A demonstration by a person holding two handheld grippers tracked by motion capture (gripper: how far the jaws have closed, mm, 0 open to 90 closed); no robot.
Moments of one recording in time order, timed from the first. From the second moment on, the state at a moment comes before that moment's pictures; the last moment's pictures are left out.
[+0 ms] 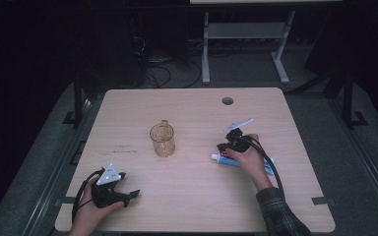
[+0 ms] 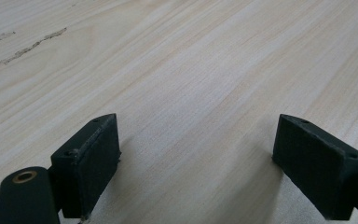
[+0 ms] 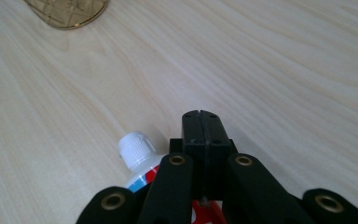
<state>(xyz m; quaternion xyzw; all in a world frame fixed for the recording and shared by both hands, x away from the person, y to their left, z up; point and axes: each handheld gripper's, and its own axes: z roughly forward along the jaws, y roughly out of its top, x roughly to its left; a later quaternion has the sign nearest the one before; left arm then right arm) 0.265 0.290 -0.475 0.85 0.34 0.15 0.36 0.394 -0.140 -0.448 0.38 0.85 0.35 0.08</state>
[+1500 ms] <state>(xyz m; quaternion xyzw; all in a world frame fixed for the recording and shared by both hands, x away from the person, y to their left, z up) 0.263 0.289 -0.475 0.85 0.34 0.15 0.37 0.318 -0.158 -0.450 0.37 0.86 0.34 0.05</state>
